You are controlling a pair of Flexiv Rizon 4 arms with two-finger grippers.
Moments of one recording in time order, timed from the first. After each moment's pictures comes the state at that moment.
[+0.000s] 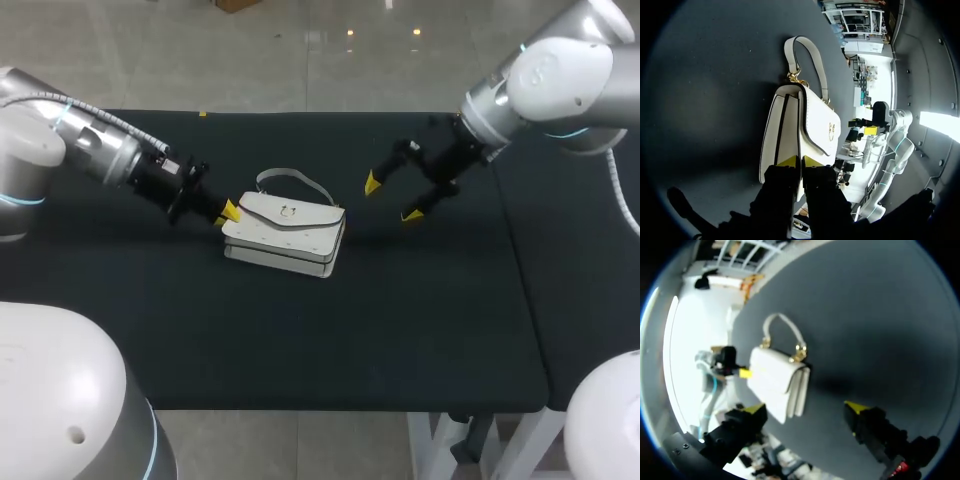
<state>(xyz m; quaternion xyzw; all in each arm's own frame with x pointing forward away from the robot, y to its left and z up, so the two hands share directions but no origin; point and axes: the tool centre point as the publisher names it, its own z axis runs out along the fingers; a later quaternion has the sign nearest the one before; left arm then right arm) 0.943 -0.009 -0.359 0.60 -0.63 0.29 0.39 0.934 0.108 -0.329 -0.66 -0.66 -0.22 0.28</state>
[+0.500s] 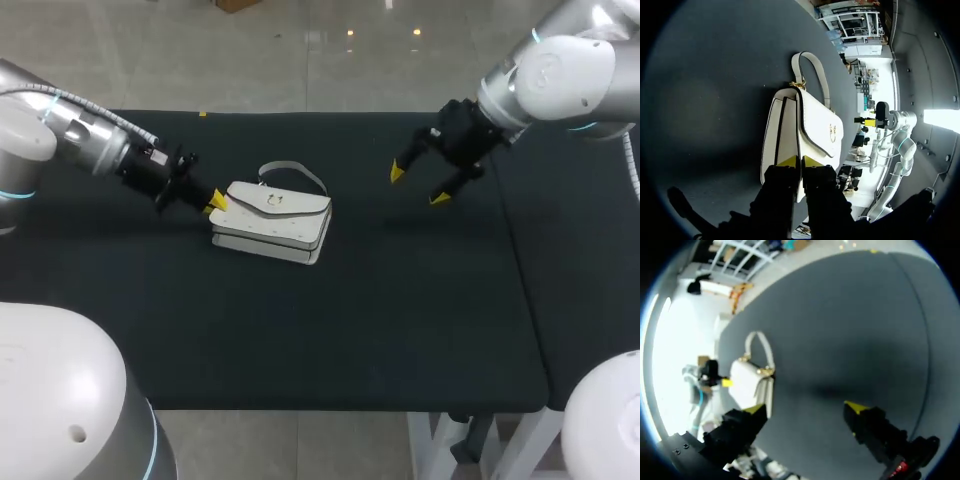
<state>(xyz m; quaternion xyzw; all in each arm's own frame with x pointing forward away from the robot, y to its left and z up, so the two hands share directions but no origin) 0.977 0.023 -0.356 0.61 -0.64 0.31 0.34 0.983 0.043 -0.333 -0.70 -0.66 -0.21 0.19</state>
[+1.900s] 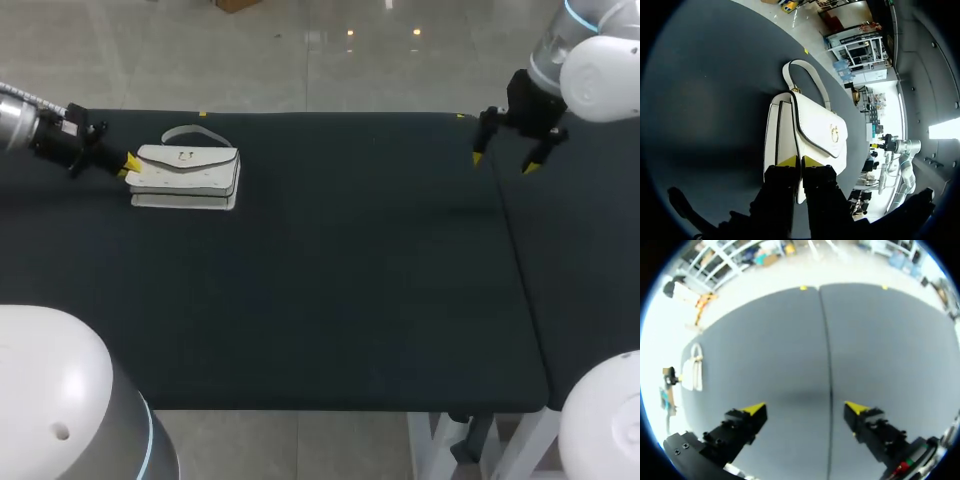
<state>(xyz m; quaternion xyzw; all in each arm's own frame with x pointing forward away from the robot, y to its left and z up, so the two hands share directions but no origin) 1.077 0.193 -0.352 0.66 -0.61 0.36 0.24 1.016 -0.106 -0.316 -0.74 -0.66 -0.11 0.02</state>
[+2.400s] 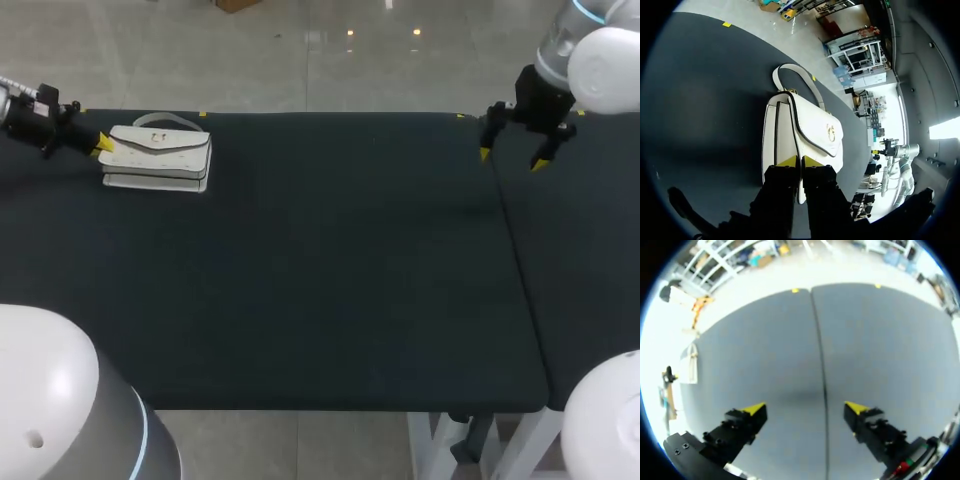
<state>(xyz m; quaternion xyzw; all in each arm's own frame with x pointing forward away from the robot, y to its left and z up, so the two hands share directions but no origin) 1.120 0.251 -0.340 0.66 -0.61 0.37 0.21 1.017 -0.114 -0.312 -0.75 -0.66 -0.11 0.02</state>
